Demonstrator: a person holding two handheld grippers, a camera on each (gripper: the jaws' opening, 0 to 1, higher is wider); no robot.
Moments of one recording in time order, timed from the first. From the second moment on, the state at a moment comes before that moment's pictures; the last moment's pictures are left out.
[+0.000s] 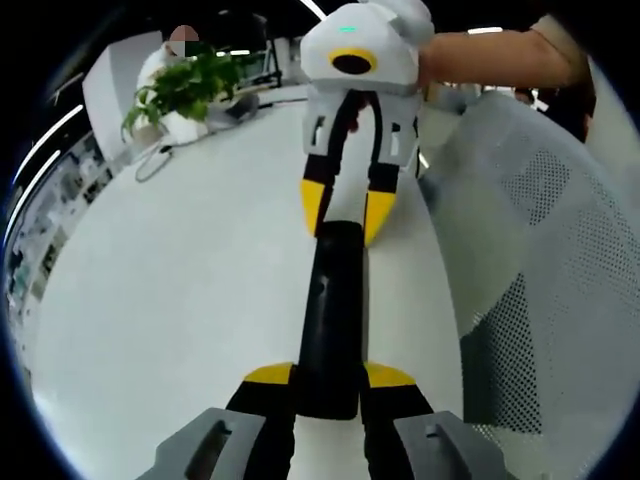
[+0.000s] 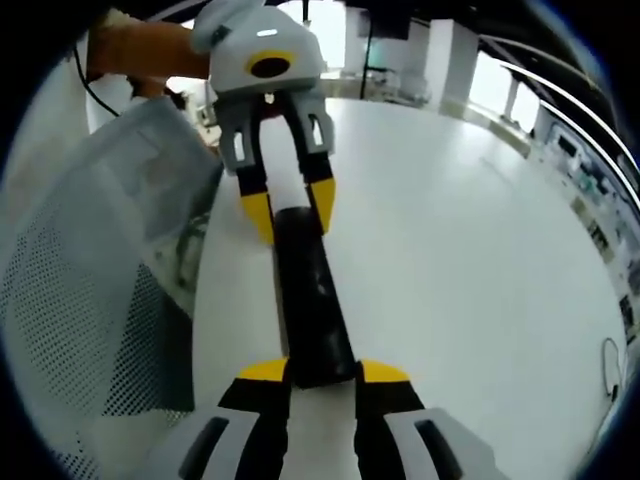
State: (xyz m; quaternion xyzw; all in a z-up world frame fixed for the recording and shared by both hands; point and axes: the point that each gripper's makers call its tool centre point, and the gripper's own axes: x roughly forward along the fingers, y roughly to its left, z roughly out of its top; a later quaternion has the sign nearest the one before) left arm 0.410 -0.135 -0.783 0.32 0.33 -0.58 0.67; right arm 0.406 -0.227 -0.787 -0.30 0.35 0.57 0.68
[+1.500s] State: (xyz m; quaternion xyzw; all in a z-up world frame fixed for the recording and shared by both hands) left arm 0.408 -0.133 -0.784 0.32 0.33 -0.58 0.67; right arm 0.405 -0.230 -0.779 -0.29 0.37 0.57 0.68
